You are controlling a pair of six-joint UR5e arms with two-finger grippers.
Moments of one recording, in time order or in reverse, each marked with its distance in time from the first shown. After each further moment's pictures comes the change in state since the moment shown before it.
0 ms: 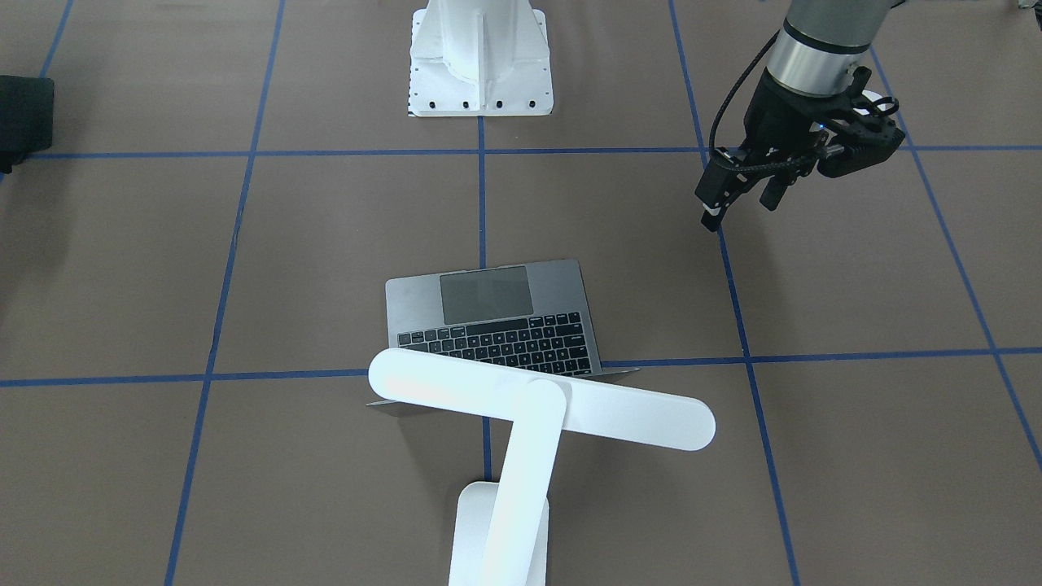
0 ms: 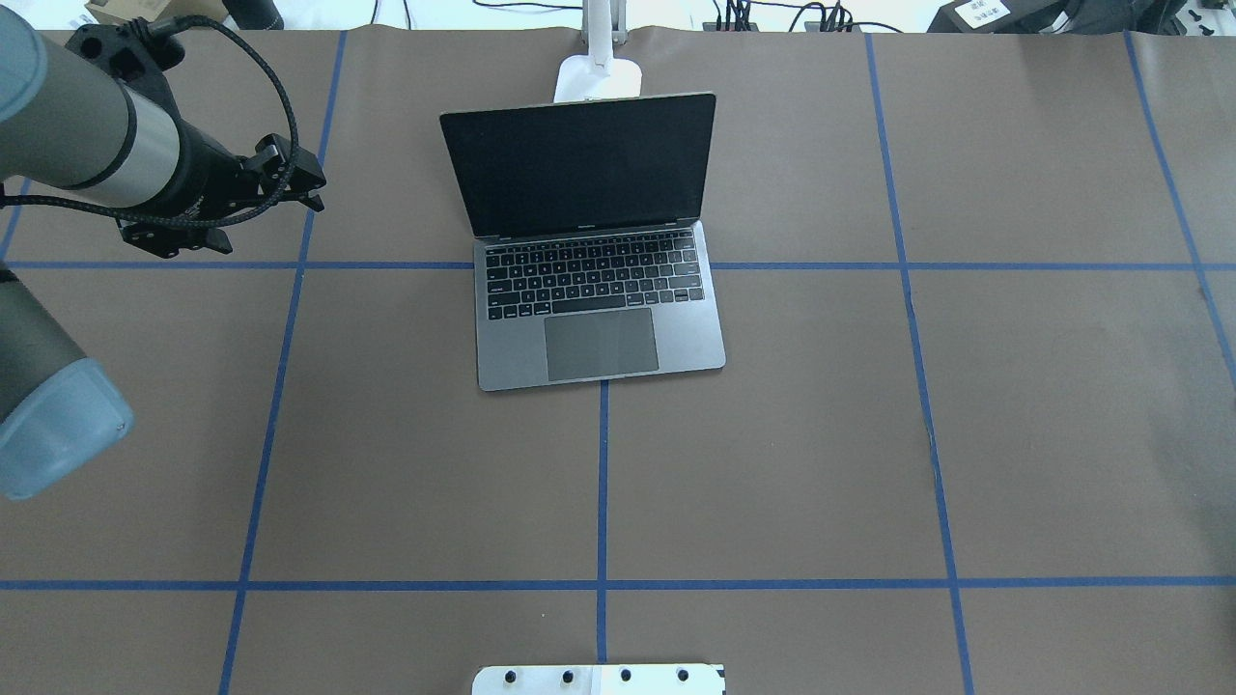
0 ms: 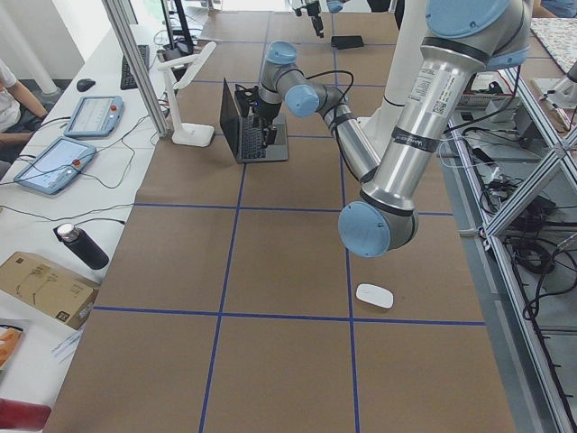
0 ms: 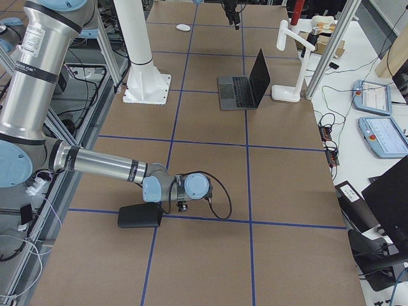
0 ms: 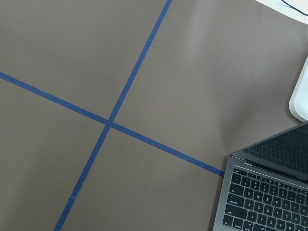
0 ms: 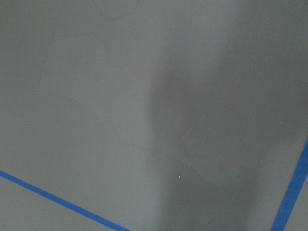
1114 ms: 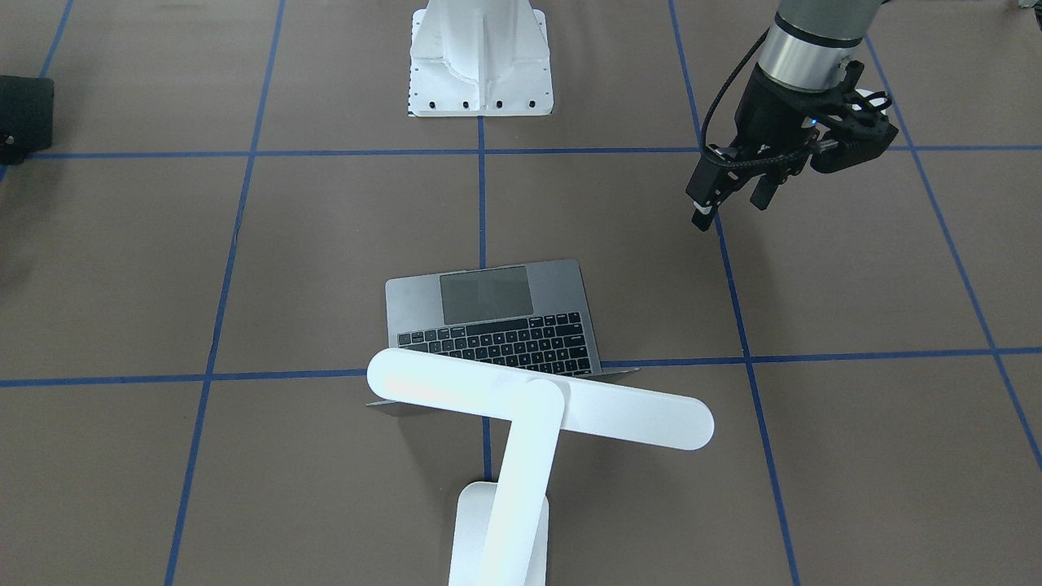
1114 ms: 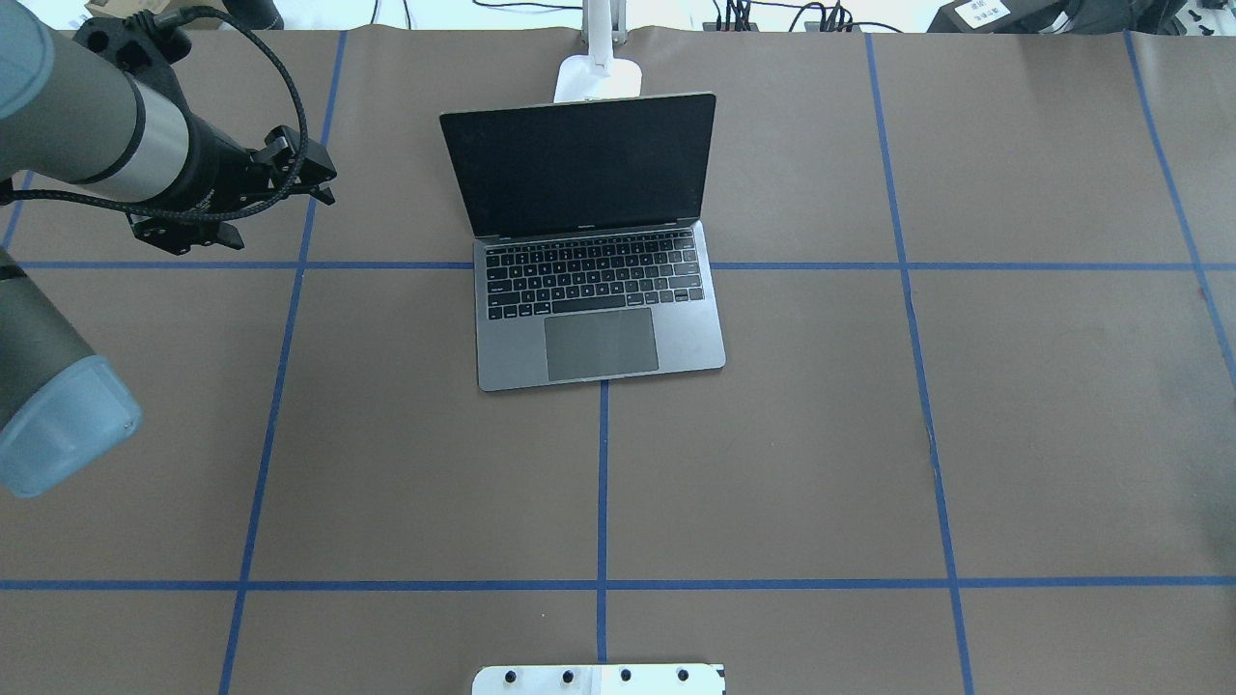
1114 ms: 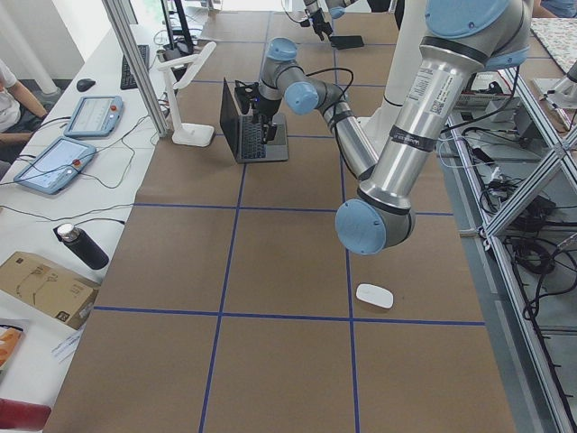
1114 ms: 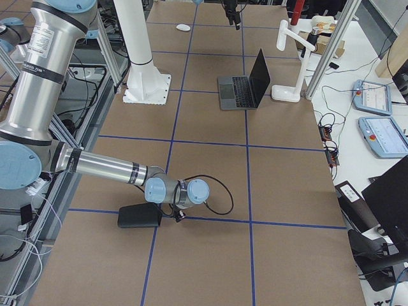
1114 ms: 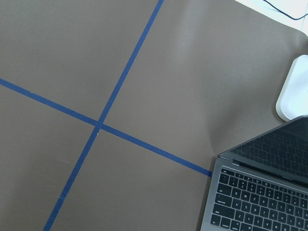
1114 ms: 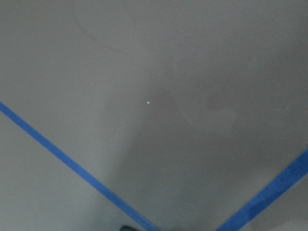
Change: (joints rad) left arm 0.004 -0.021 0.004 -0.001 0.001 -0.035; right arm -0.082 0.015 -0.032 -0.144 -0.124 -0.468
